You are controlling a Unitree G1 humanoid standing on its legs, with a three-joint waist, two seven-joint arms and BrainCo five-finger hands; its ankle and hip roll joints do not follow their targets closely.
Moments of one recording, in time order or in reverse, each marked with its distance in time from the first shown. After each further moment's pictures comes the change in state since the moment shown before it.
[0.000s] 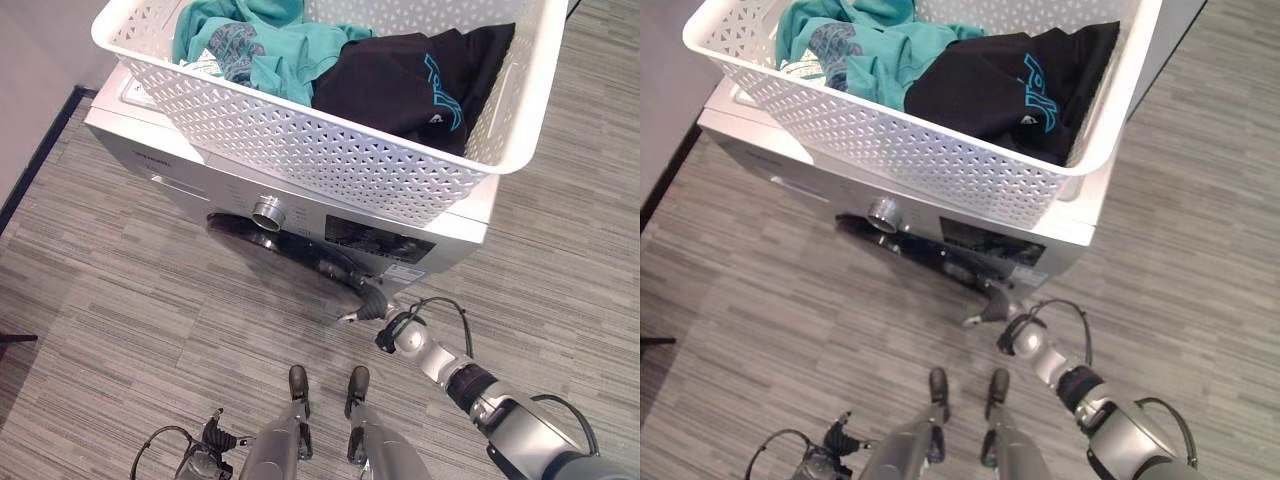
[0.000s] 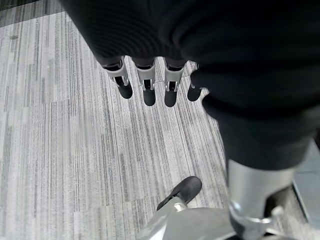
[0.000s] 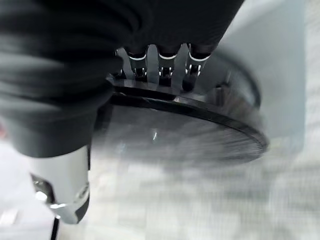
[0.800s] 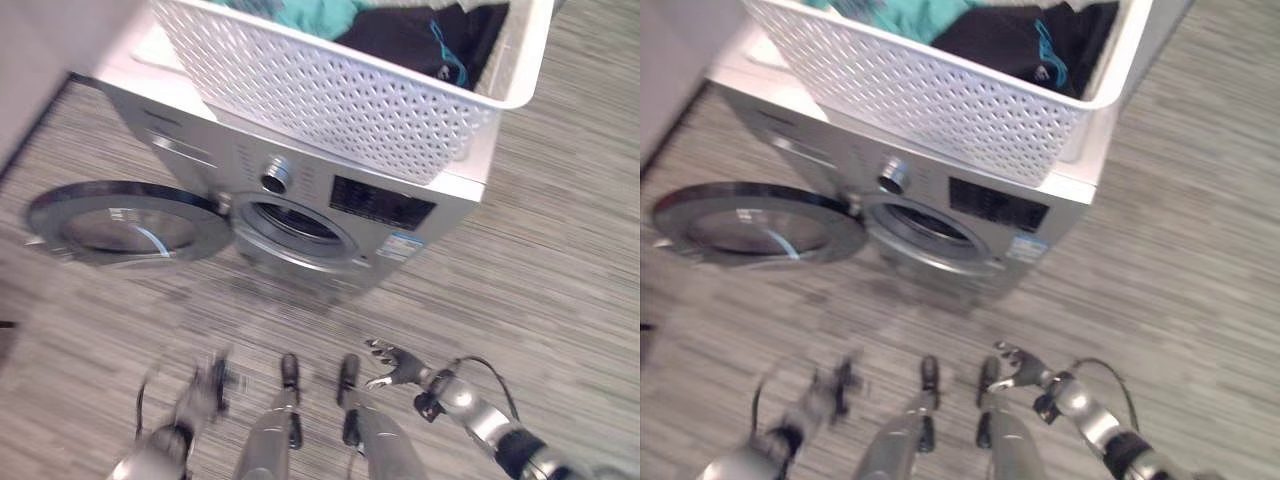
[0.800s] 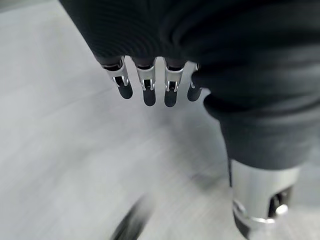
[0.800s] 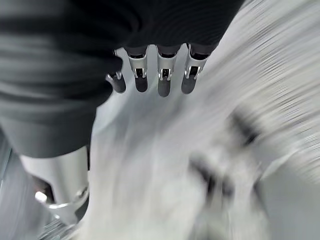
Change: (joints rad) left arm -0.625 0.242 -0.108 0.051 0.062 0.038 -0.050; right arm 0.418 -0.226 -0.317 -0.118 0.264 -0.078 0.209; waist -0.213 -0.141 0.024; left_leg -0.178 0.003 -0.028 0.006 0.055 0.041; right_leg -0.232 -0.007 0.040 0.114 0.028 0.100
